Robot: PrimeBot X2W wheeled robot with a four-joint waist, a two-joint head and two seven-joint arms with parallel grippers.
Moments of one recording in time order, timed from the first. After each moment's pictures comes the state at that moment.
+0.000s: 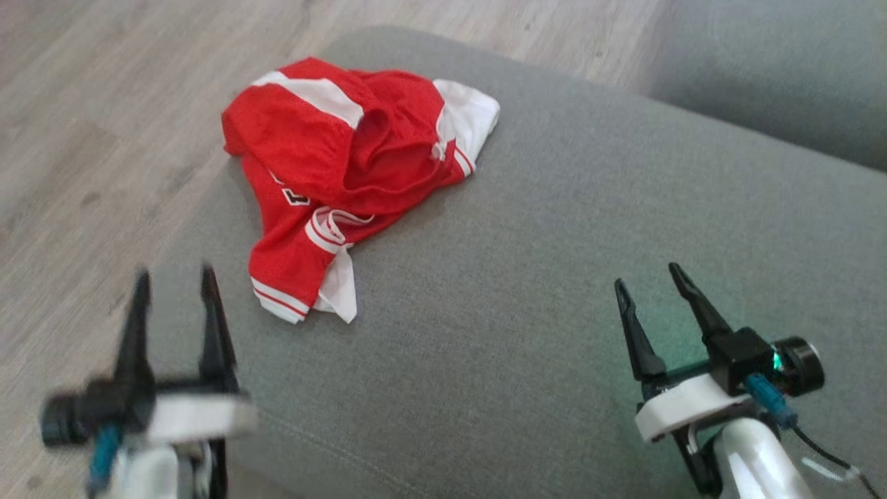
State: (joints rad) left arm -0.03 0.04 0.04 0.16 -0.11 -0.04 -0.25; right arm -0.10 -0.04 0.11 0.33 -0.07 0.13 -0.25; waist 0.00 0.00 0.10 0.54
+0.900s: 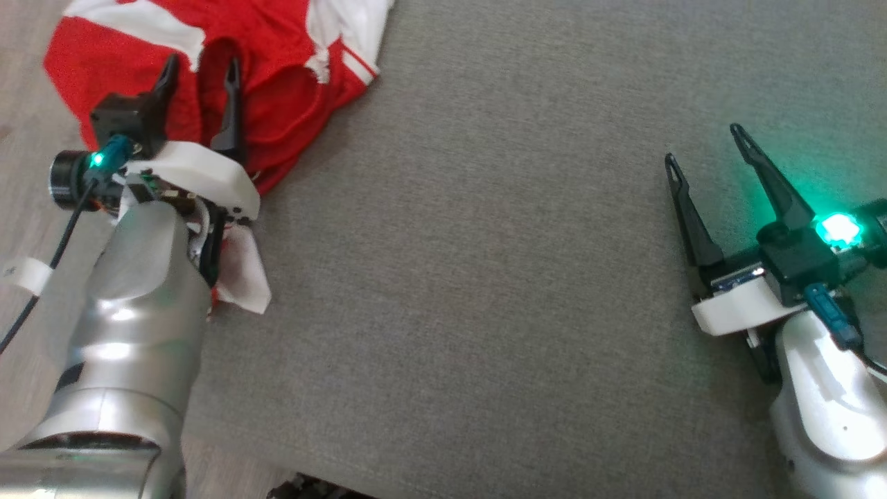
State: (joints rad) left arm -0.92 0.11 -0.11 1.06 -0.14 -0.13 -0.26; right arm -0.30 -0.20 0.11 0.23 -0.20 0.13 -0.27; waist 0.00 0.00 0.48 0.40
